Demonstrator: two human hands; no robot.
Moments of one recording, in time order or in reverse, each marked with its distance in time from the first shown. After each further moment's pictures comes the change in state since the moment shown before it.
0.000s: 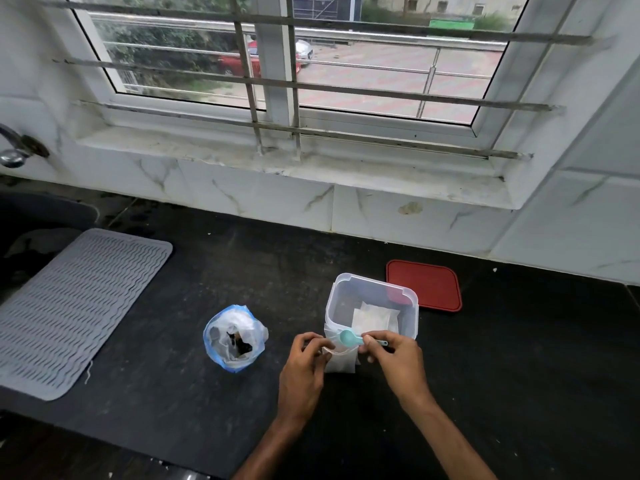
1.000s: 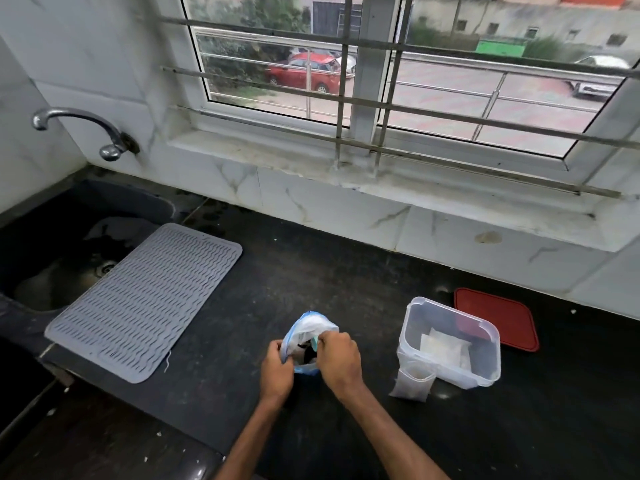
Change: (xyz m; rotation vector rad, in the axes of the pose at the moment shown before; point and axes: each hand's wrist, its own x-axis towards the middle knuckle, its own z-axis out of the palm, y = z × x) left_hand 0.034 -0.107 -0.131 -0.193 0.194 -0.617; right_hand 0.007 -0.061 0.227 -0.837 -0.182 -0.255
